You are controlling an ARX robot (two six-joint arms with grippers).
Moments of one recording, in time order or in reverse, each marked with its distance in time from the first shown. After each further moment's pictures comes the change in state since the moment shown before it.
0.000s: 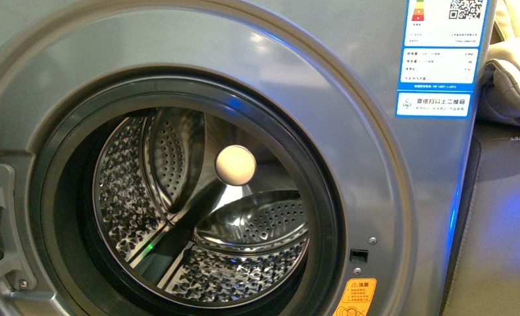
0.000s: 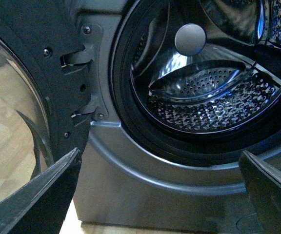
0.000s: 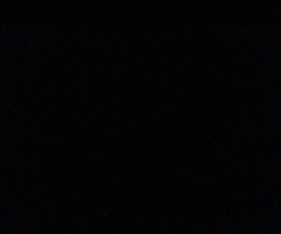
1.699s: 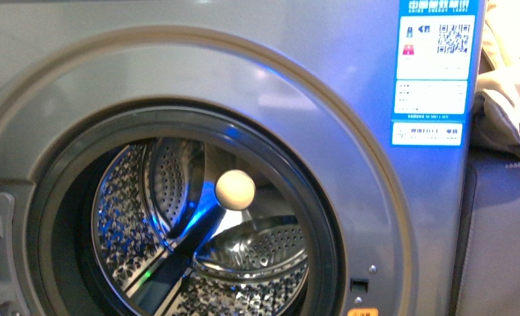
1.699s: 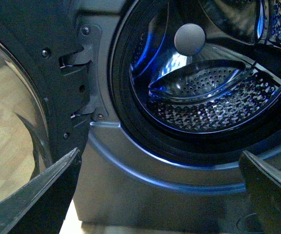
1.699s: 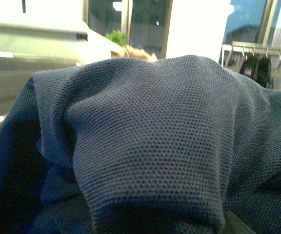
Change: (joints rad) left arm 0.000 0.000 0.000 0.000 0.000 0.000; right arm 0.001 -1.839 -0.199 0.171 -0.627 0.671
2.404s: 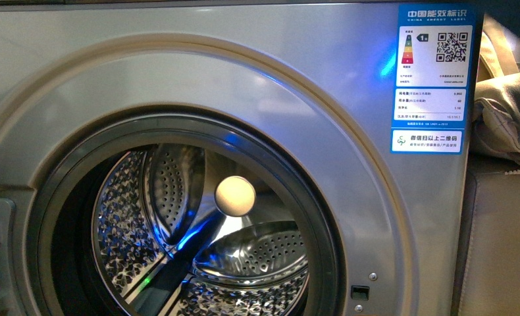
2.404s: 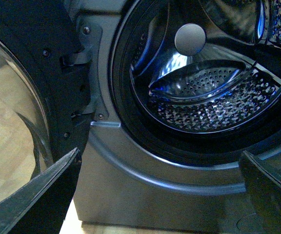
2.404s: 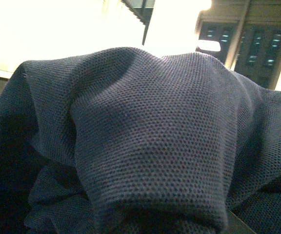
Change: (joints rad) left arm 0.000 0.000 0.000 0.000 0.000 0.000; right arm 1.078 -0.038 0.624 -0.652 0.566 -0.367
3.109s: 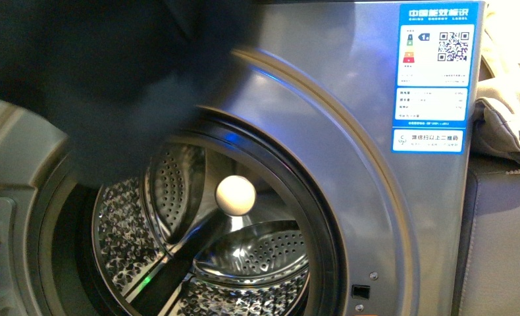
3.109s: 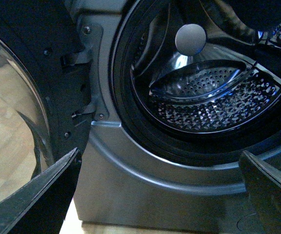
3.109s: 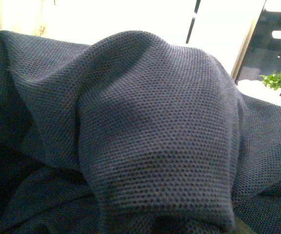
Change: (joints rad) left arm 0.000 0.000 0.000 0.000 0.000 0.000; right arm 0.536 0.331 0.285 -0.155 0.360 -0.133
